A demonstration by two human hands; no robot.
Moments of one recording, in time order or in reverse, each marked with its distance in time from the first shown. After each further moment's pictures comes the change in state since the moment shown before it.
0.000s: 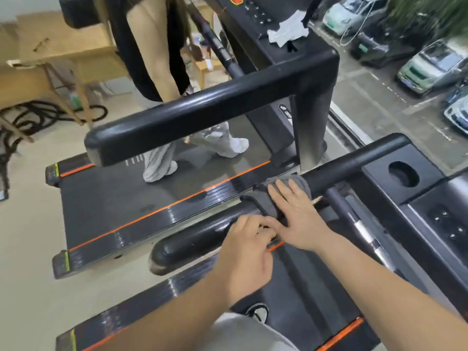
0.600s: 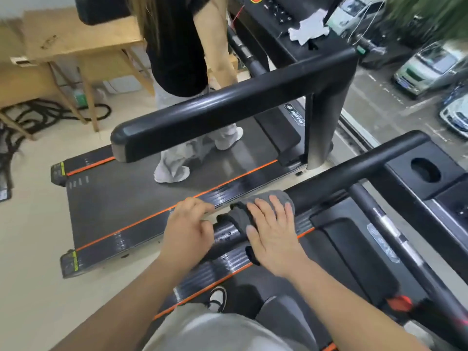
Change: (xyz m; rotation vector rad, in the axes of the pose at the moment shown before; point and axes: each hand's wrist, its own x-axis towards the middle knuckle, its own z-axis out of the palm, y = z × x) left_hand -0.053 -0.133 -0.090 0.096 0.253 -0.323; right_hand -0.003 -0.129 0.072 -0.103 0.139 -0.036
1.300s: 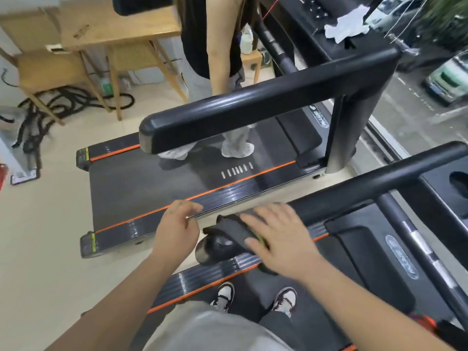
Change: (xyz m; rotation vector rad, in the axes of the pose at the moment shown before) left_hand -0.015 -0.061 -0.015 -0.237 0.076 -0.298; right_hand 0.020 -0.018 -0.012 -0.116 0.011 -0.315
